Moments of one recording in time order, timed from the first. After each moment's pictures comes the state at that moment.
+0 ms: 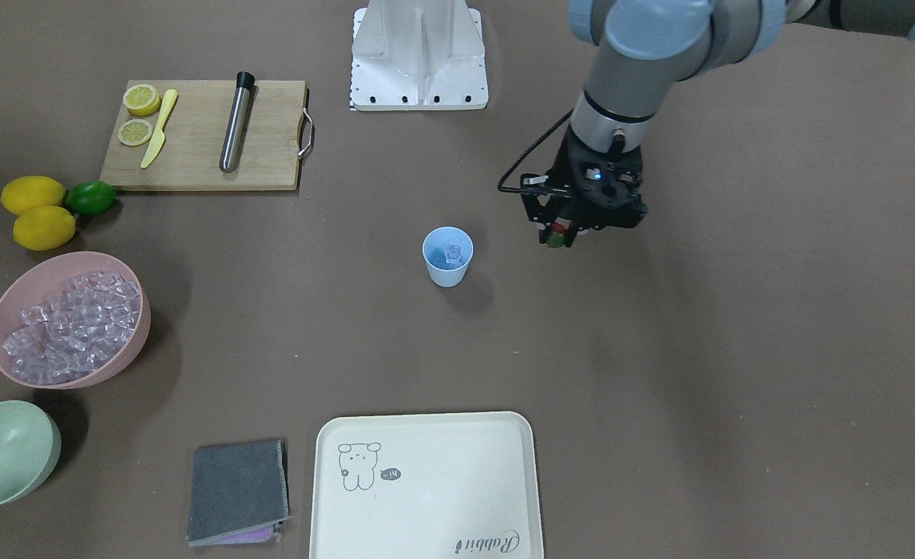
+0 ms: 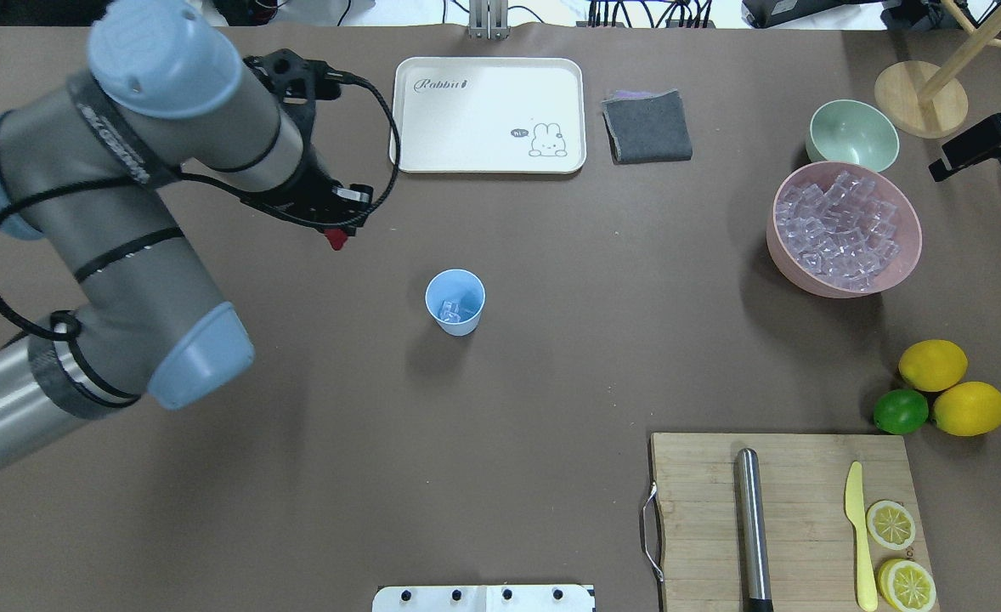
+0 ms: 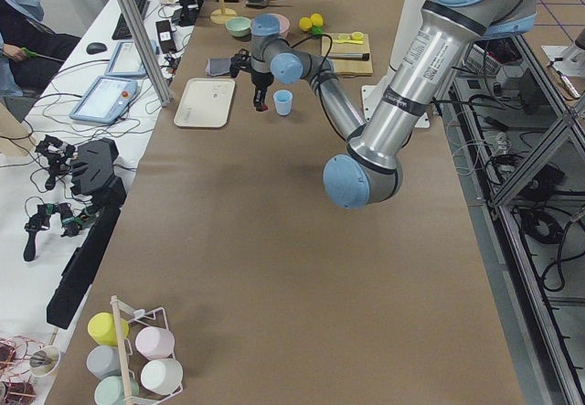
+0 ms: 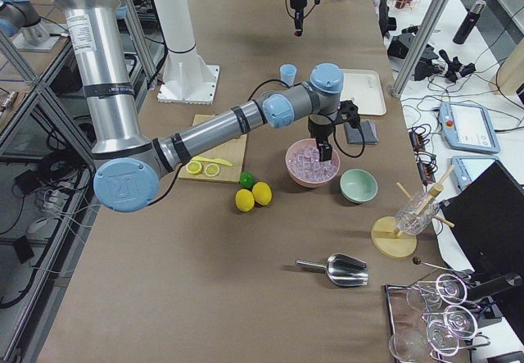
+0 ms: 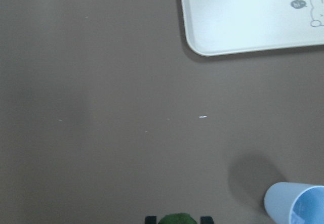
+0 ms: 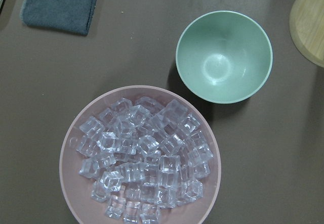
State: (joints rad) left arm -0.71 -2.23 -1.83 -1.51 -1.96 -0.97; right arm 1.28 -1.39 1.84 -1.57 2.34 0.25
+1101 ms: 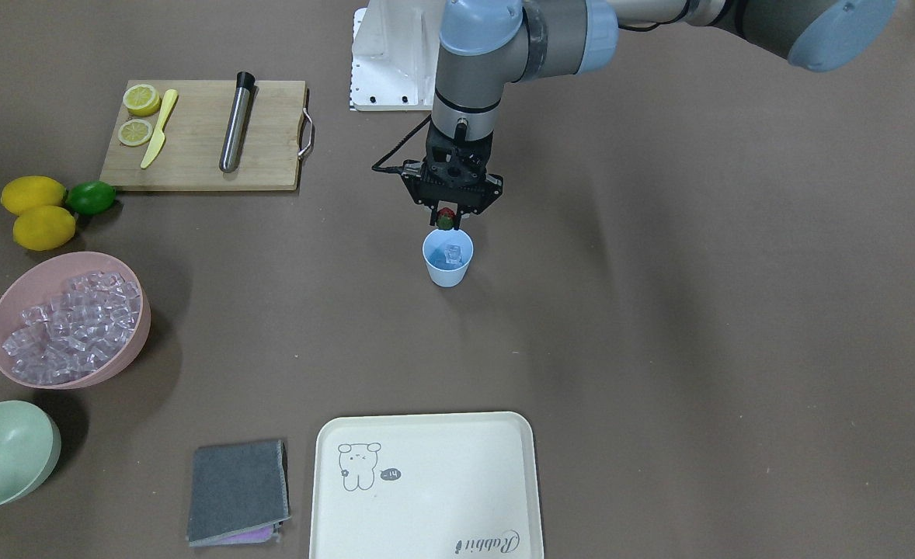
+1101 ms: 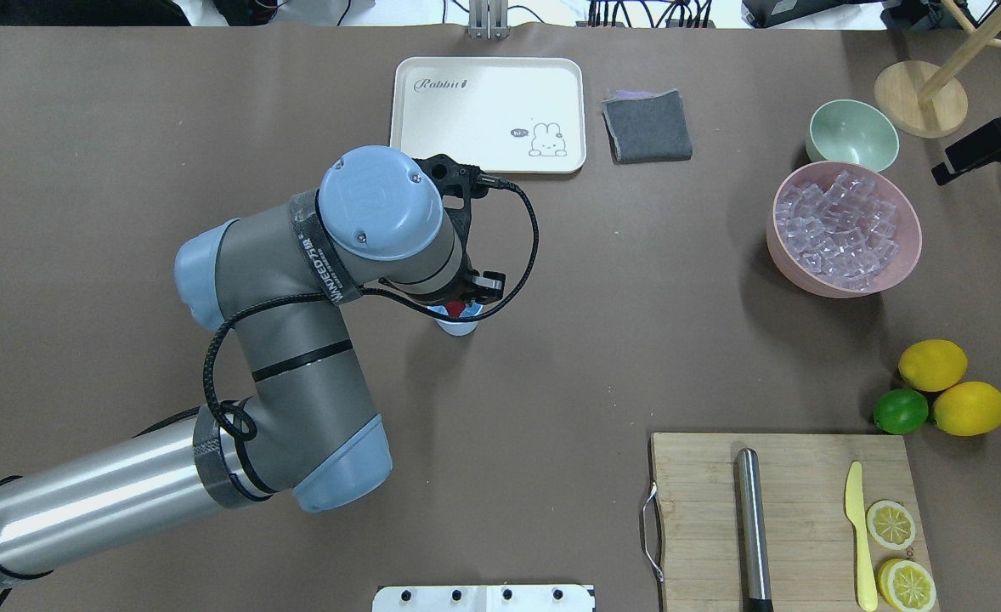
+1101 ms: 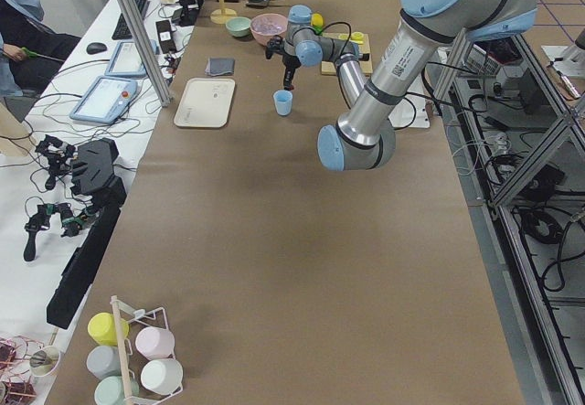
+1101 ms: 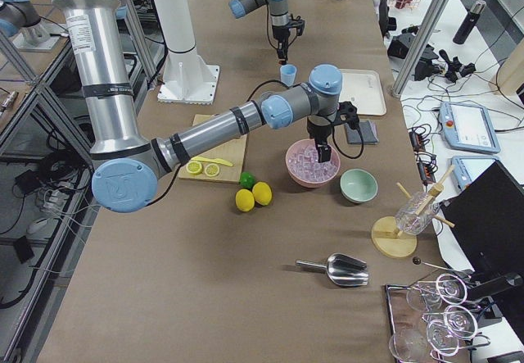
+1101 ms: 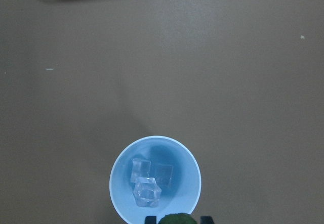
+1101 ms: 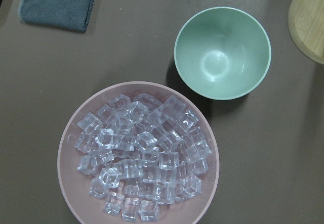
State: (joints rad) left arm -0.52 -2.36 -1.69 -1.57 -1.80 -1.06; right arm 1.28 -1.41 1.85 -1.57 2.34 0.25
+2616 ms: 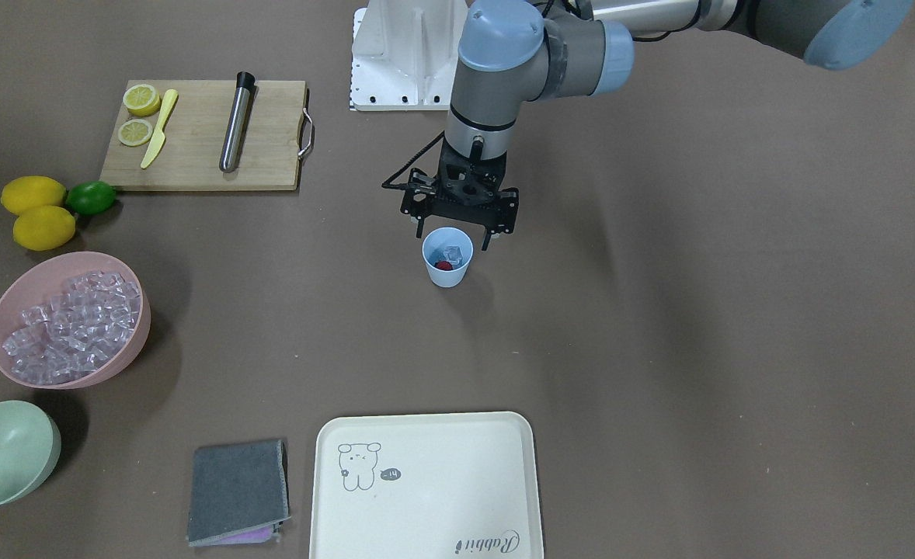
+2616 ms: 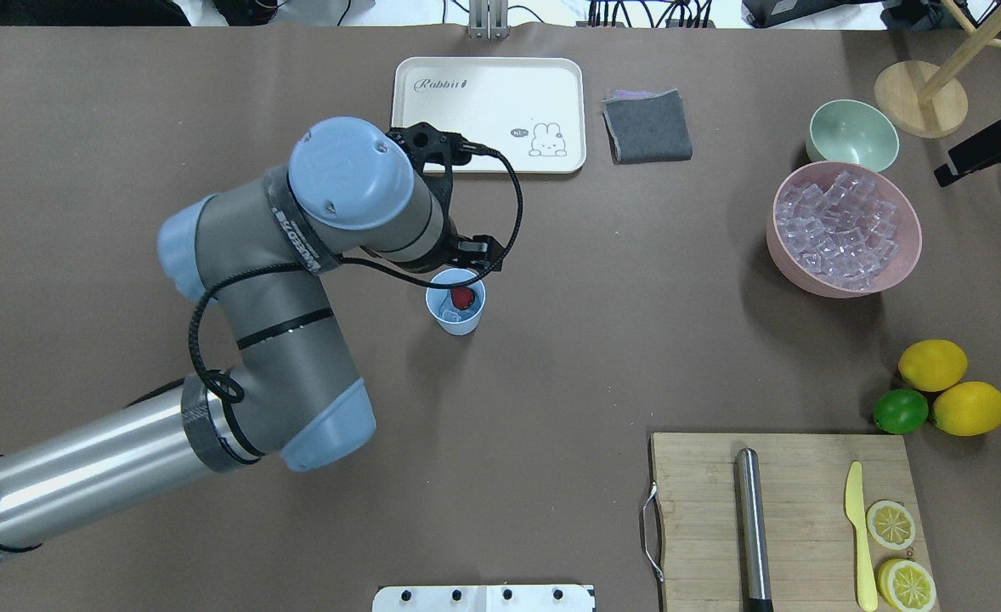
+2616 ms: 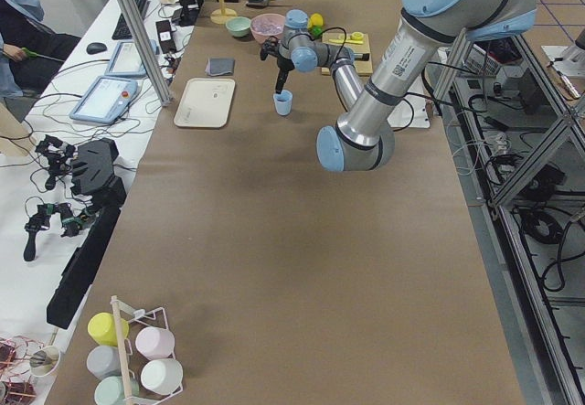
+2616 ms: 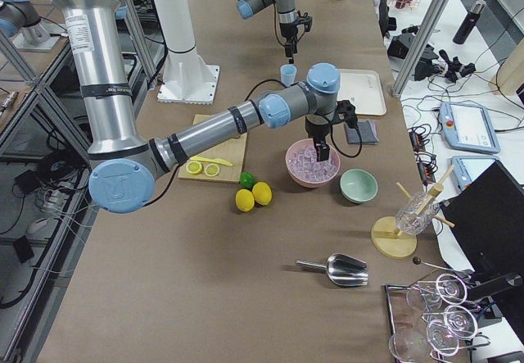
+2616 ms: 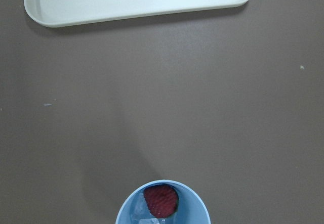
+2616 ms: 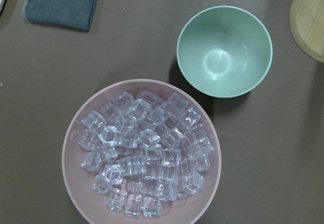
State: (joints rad) left arm -0.60 -2.32 -1.67 -1.67 -1.84 -1.06; right arm 1.28 -1.41 1.86 -1.58 2.35 0.25
